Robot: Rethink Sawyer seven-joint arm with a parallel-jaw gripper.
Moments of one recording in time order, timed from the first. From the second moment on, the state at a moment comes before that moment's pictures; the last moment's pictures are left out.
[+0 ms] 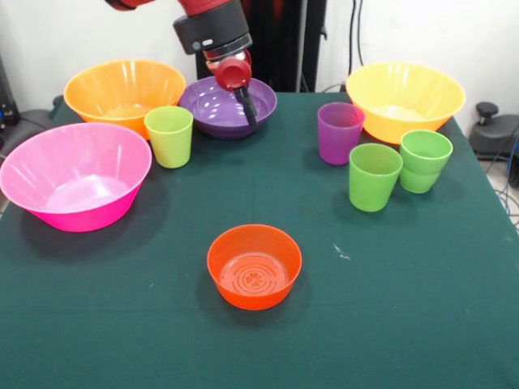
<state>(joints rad) -1.03 -0.44 0.44 2.19 -0.62 -0.02 -0.04</state>
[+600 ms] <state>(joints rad) -1.03 -0.37 0.44 2.16 -0.68 -0.02 -0.04</state>
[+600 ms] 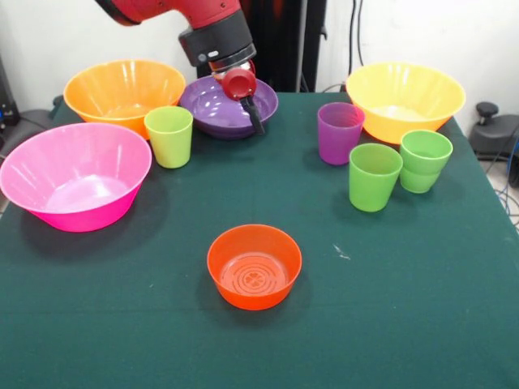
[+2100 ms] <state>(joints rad) -1.16 -0.31 0.48 2.12 -0.73 -0.01 -0.04</state>
